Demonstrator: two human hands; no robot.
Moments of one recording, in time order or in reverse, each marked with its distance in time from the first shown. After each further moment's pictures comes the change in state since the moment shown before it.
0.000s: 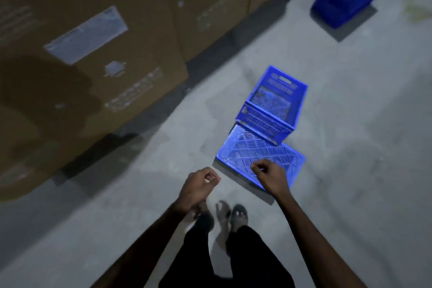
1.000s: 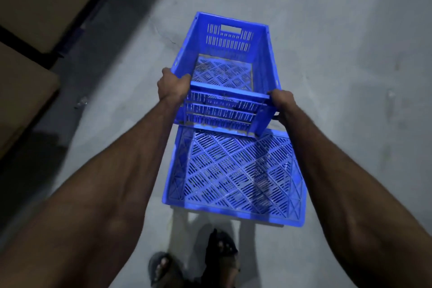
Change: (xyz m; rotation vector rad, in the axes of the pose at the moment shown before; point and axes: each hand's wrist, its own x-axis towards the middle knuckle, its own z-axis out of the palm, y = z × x) left_hand 0.577 0.062 0.181 0.071 0.295 0.058; right_hand 0.534 0.317 -0.002 0.593 0.383 0.513
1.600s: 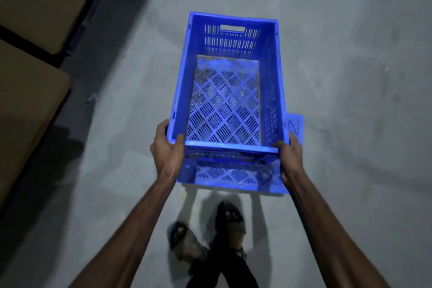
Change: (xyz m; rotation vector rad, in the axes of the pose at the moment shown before) left_hand -0.178 -0.105 -0.055 -0.168 0.085 0.155; right_hand -0.230 0.119 -0.035 0.360 0.106 -0.086
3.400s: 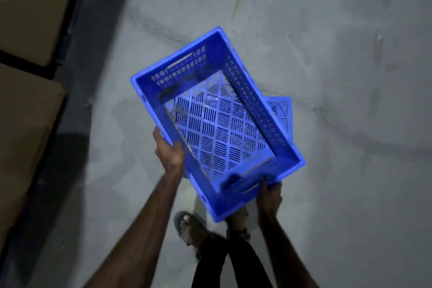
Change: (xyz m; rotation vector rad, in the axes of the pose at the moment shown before) left_hand -0.020 -0.018 0.041 0.085 0.037 -0.255; right_hand -0.094 0.151 -0.044 -0.242 0.157 0.198
